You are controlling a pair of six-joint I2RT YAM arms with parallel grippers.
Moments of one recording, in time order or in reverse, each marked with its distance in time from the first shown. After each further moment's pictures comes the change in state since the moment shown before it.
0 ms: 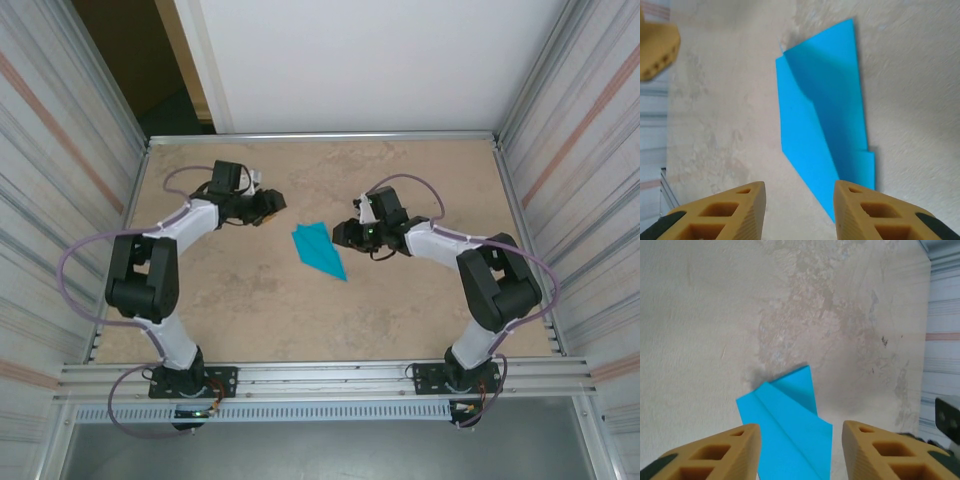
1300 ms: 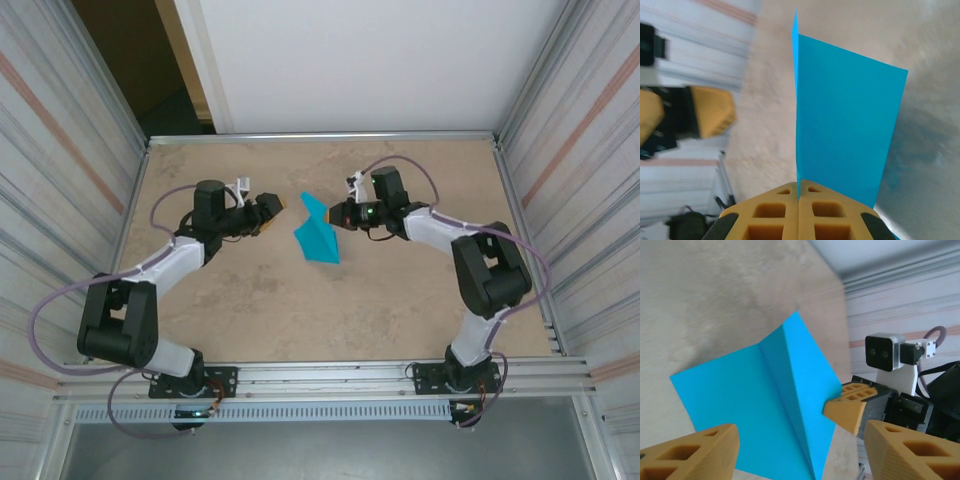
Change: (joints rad) left arm -0.013 -0.291 -0.322 0.425 0.118 -0.222; right arm -0.050 0.054 0.125 0.159 -0.268 0.010
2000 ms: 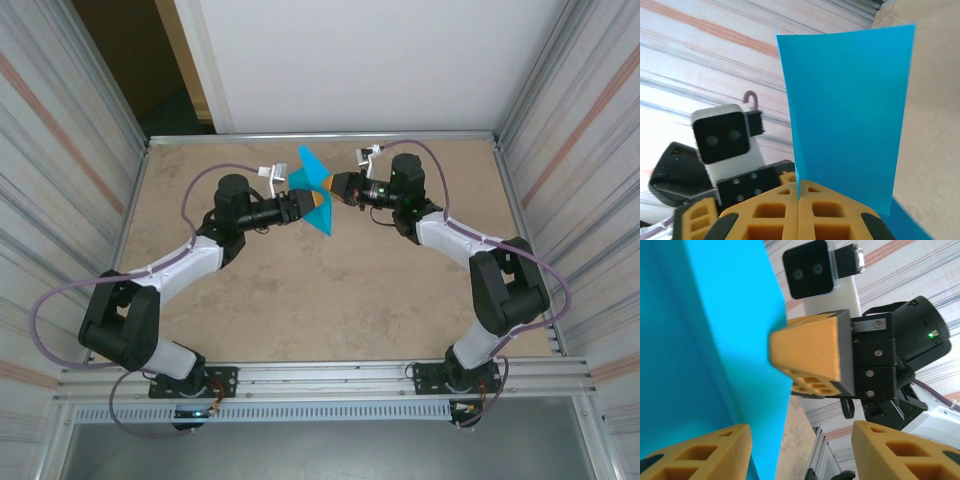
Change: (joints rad) left arm -0.206 0.025 0.074 0.279 0.100 -0.037; right arm -0.021 -0.110 -0.049 0.454 -0.070 0.457
